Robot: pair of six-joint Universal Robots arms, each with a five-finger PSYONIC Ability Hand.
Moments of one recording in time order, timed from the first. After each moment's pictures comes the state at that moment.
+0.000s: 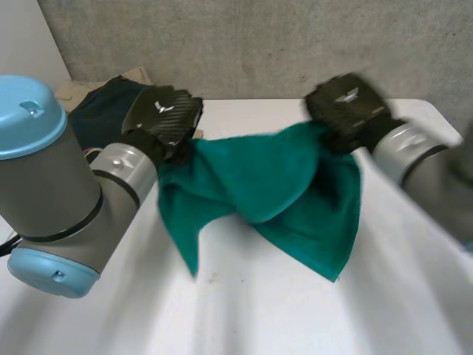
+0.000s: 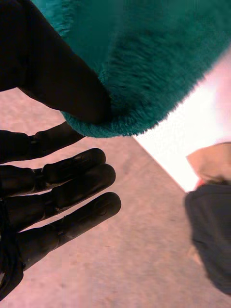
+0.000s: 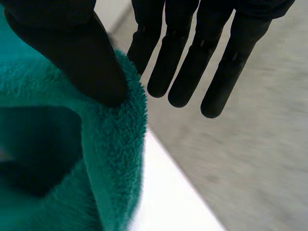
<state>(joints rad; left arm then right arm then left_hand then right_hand) 4.14 -1.85 -1.43 3.26 -1.60 3.49 1.97 -1.30 1.38 -0.01 1.25 2.67 1.15 1.19 1.19 1.20 0.98 1.11 1.10 1.11 1.11 0.94</state>
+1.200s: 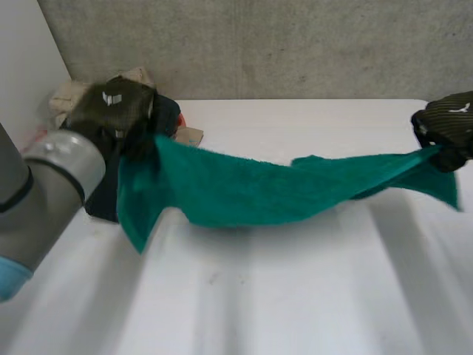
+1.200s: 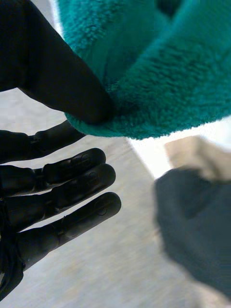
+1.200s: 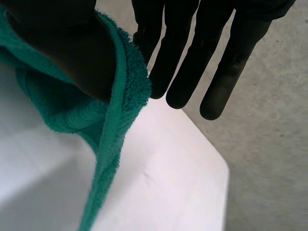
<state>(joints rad) 4.25 -1.70 -1.47 3.07 -1.59 3.37 1.64 -1.47 1.44 0.32 1.34 2.51 1.15 1.19 1.19 1.20 0.98 1.14 1.18 1.18 1.19 0.99</state>
